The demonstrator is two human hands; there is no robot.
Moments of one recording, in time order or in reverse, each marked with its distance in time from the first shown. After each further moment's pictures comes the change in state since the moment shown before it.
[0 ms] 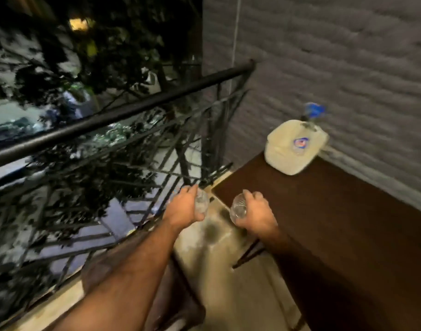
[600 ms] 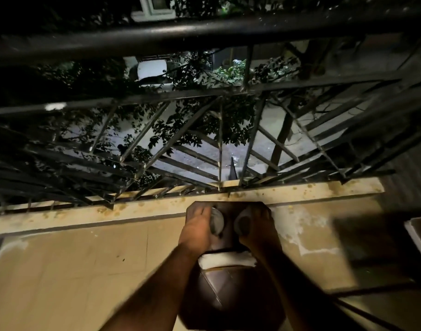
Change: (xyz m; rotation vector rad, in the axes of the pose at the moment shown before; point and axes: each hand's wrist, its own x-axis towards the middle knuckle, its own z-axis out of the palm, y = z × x) left_hand -0.102 -0.379 0.123 -0.230 0.115 -0.654; right_hand 0.046 -0.232 0.361 -0.081 -0.389 -0.420
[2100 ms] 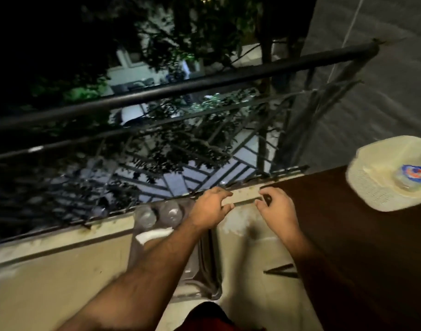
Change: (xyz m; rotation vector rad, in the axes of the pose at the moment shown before) left_hand -0.159 0.370 0.015 0.119 0.084 0.436; right_hand -0.210 0.214 -0.304 0.348 0.360 0.035
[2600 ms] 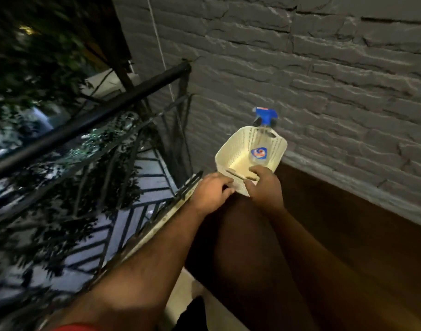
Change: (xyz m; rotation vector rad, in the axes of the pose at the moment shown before) left_hand 0.204 0.287 0.101 0.028 -0.185 0.654; right_hand 0.052 0.174 -0.205 -0.024 0.584 0.362
